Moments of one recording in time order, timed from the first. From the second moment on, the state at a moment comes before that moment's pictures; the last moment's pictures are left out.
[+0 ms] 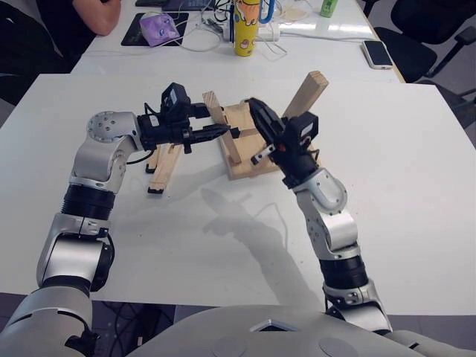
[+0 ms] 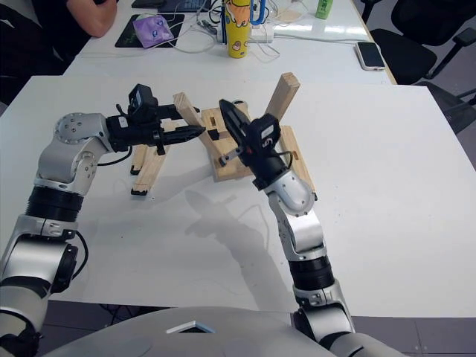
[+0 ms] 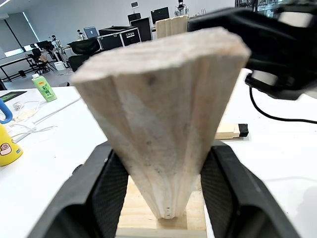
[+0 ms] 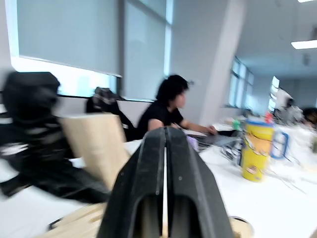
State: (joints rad) left arm -0.62 0.56 -0.19 0.27 -0.42 0.17 -1.08; right arm -0.14 -0.09 0.18 -0.22 0.19 -0.01 0.41
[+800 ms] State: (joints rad) left arm -0.67 0.54 -0.21 0.39 -0.40 0.07 -1.13; right arm -0.31 -0.08 0.24 0.35 -0.08 0.14 0.25
